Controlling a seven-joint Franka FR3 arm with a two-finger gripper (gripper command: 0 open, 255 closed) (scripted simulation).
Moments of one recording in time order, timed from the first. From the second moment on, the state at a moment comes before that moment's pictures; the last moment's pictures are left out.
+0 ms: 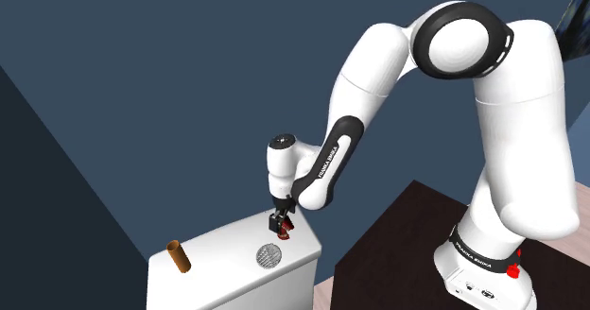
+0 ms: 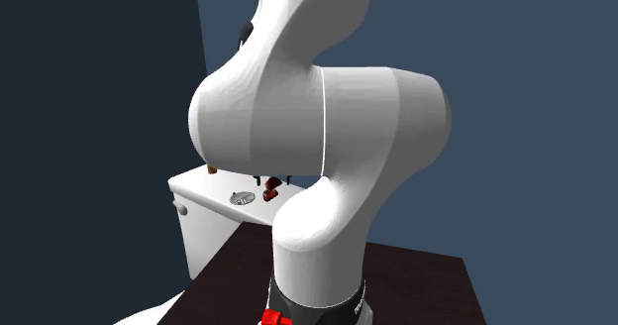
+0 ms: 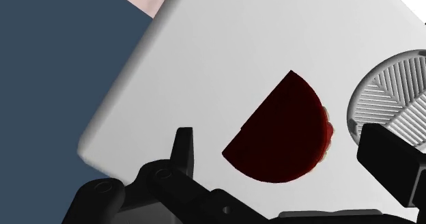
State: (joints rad) arm 0.29 0.45 0.18 -2.31 -0.24 2.79 0.36
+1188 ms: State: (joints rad) arm 0.29 0.43 0.19 -2.32 -0.23 2.77 0.35
